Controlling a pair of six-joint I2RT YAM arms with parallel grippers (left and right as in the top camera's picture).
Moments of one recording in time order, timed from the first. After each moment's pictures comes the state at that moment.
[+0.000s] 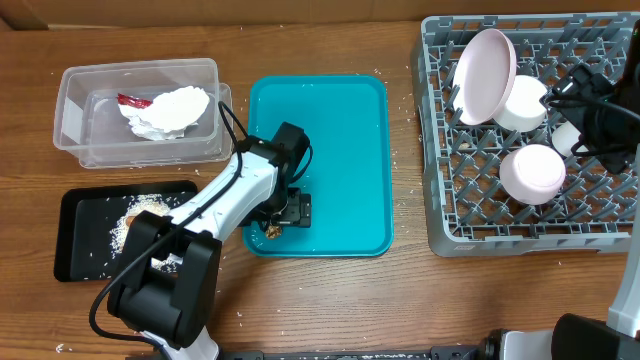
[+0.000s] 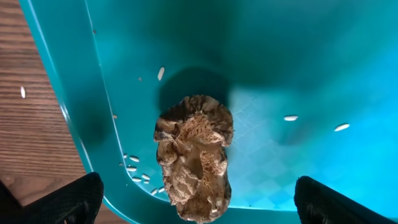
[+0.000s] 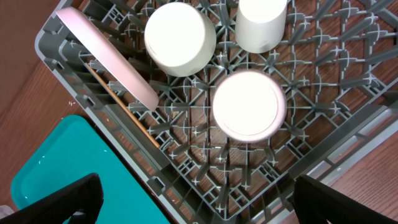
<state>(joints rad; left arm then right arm) -0.43 1.83 1.18 -1.01 -0.04 -0.43 -0.22 1.57 1.89 -1.44 0.02 0.59</state>
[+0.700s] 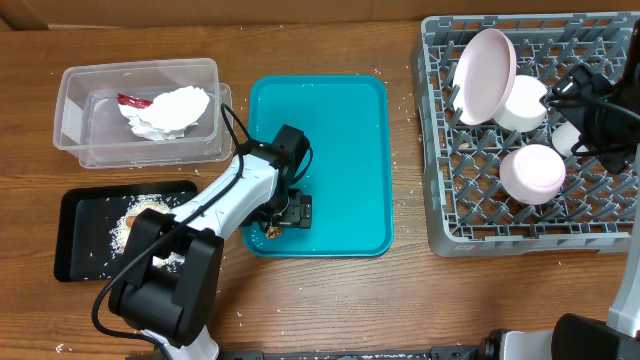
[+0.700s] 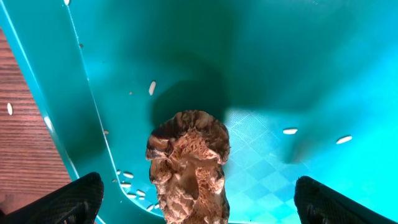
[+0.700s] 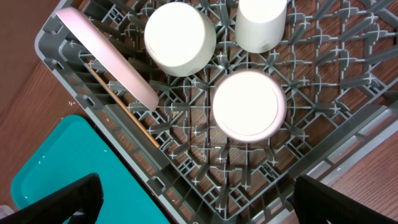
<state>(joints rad) -0.43 1.83 1.16 -0.96 -0.04 -0.41 -0.22 1.57 1.89 -1.44 0.02 0.59</state>
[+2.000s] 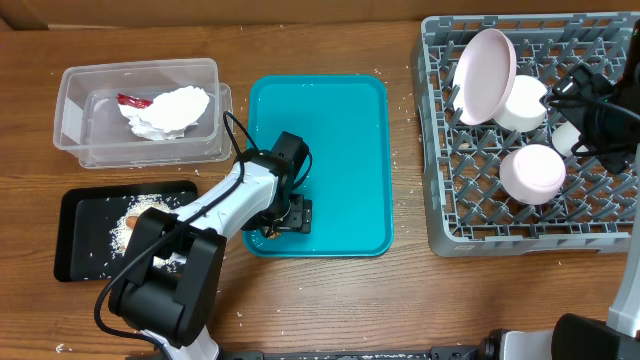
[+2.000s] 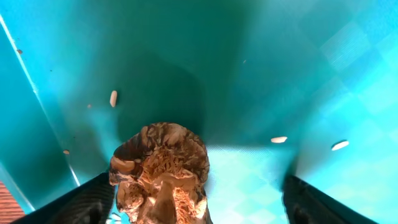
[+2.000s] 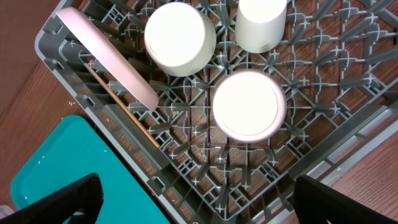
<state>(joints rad) -0.43 1.83 1.09 -0.86 0.00 -0.38 -0.22 1.57 1.89 -1.44 0.02 0.59</state>
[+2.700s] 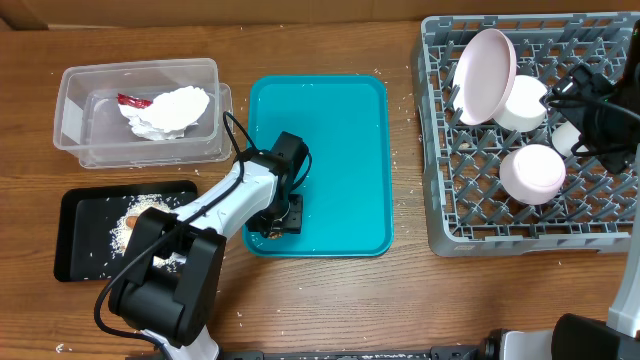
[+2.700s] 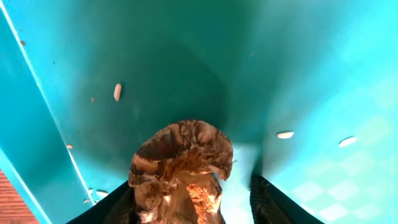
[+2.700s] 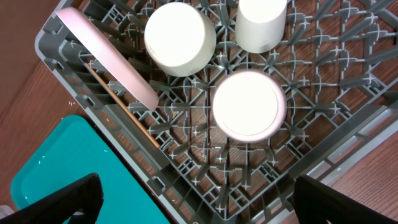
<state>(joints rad) -0.43 1.83 1.09 -0.88 0.00 -0.38 -0.22 1.57 1.89 -1.44 0.02 0.59</state>
